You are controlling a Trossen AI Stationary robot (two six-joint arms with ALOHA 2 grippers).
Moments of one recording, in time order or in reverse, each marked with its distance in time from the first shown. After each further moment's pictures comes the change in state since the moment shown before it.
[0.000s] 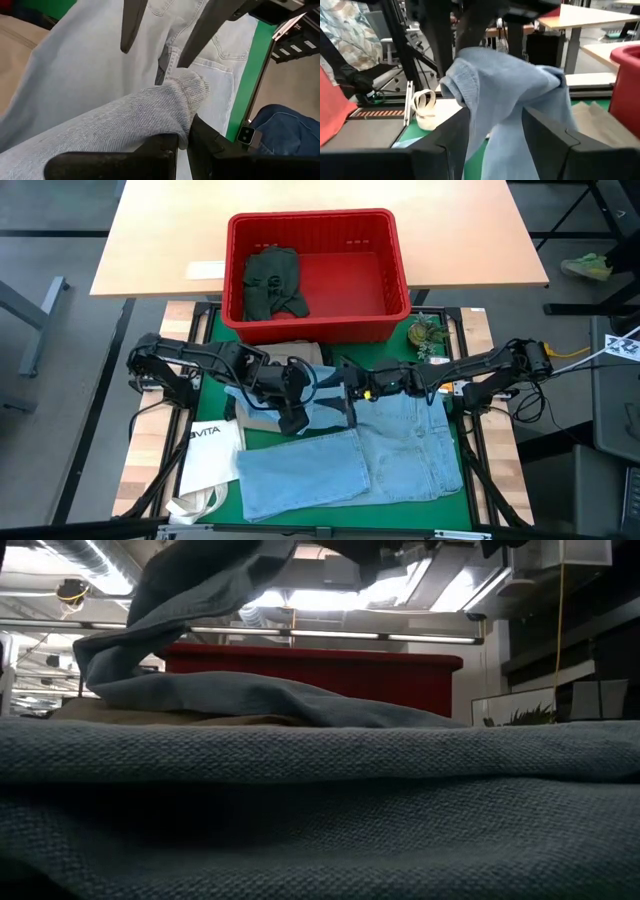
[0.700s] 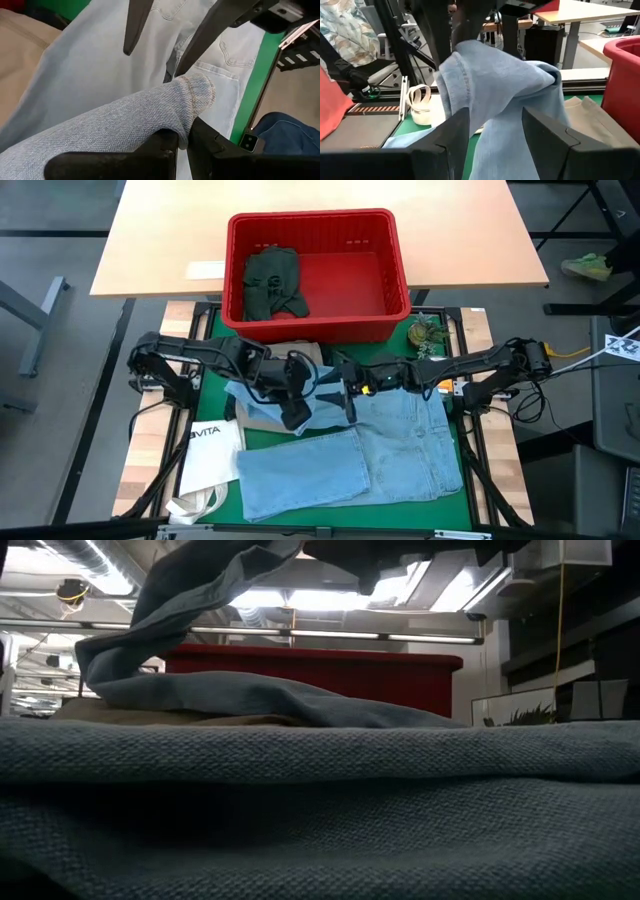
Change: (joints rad) left arm 0.036 0.000 0.000 -0.007 0.001 -0.014; right arm -0.050 0.001 0.000 -0.035 -0.048 -0.007
